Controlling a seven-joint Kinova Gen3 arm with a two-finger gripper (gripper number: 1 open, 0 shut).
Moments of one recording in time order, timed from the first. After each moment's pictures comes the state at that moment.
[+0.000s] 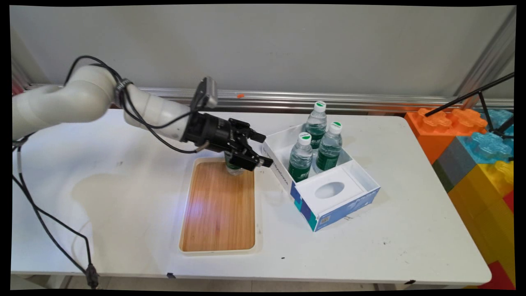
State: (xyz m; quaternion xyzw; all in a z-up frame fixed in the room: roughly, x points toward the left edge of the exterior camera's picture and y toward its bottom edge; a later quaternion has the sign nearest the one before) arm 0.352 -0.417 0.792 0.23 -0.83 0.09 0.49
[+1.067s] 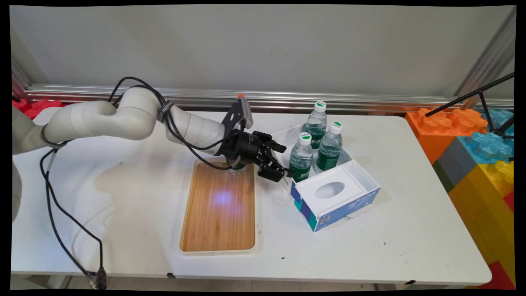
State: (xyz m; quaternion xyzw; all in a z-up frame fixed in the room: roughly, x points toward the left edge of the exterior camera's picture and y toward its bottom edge) arm 0.298 -0.446 0.740 0.23 -0.84 0.11 0.48
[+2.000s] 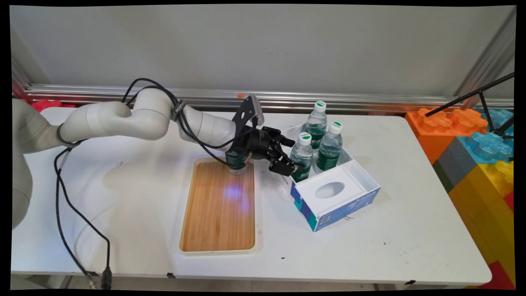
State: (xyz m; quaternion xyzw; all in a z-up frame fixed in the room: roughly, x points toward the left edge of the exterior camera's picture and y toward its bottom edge) arm 0.281 -0.465 0.735 0.22 -0.83 0.13 0.49
